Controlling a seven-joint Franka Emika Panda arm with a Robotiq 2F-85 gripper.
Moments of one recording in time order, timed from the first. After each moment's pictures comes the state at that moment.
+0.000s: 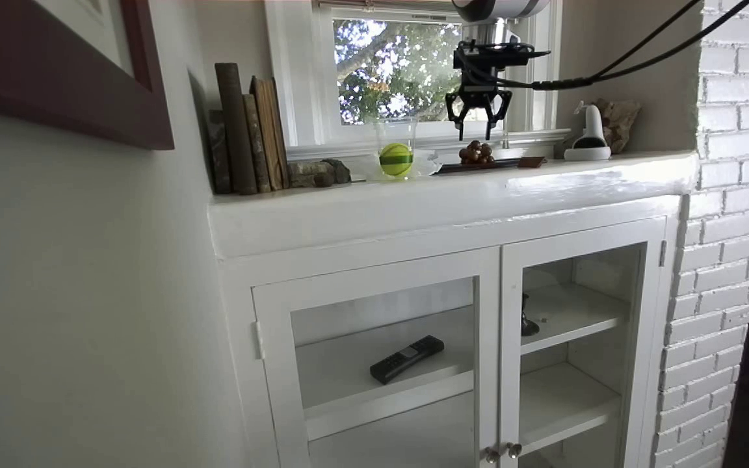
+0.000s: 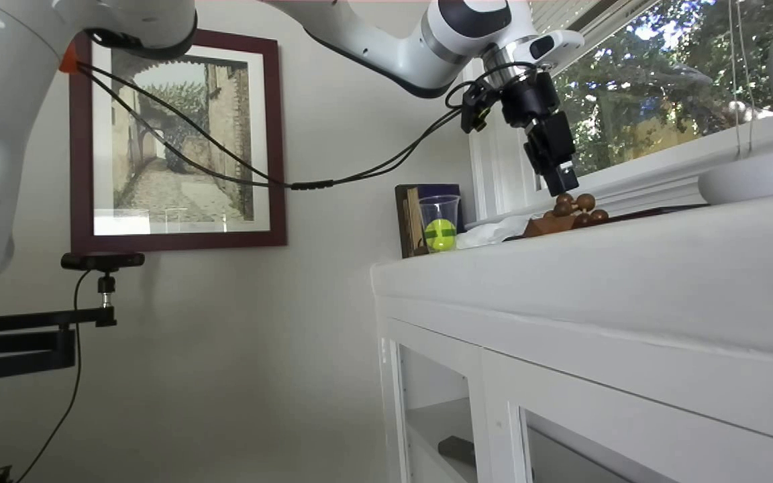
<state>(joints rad) -0.05 0.29 -0.14 -1.46 -0.07 2.02 0.62</state>
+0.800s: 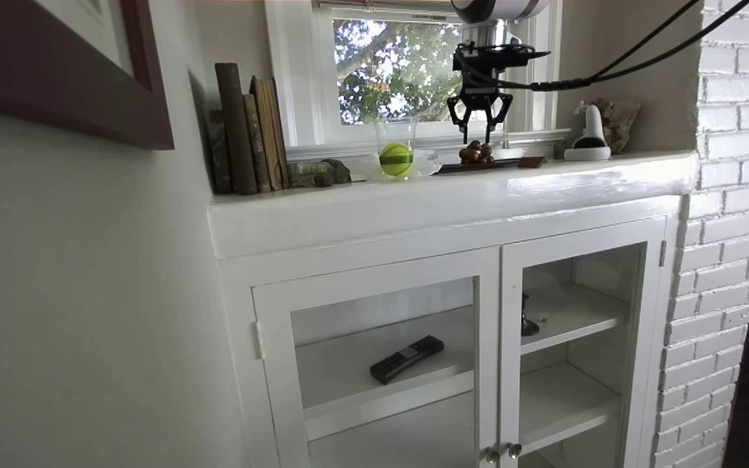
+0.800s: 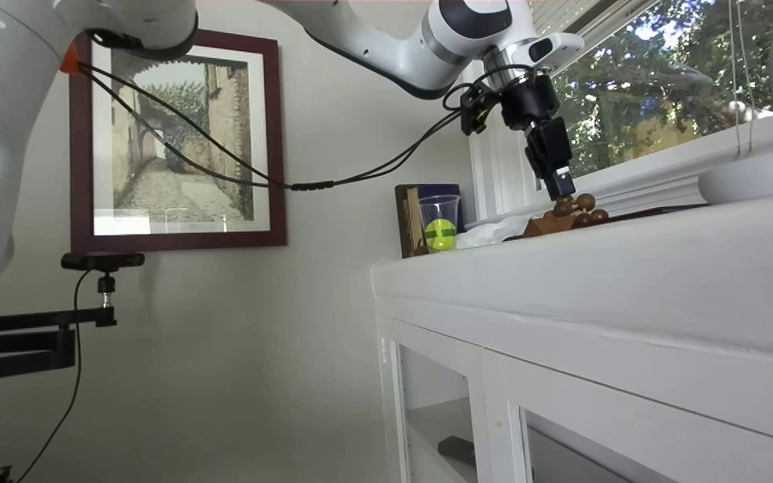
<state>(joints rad) -0.05 0.29 -0.14 -1.46 -0.07 1.99 0.64</state>
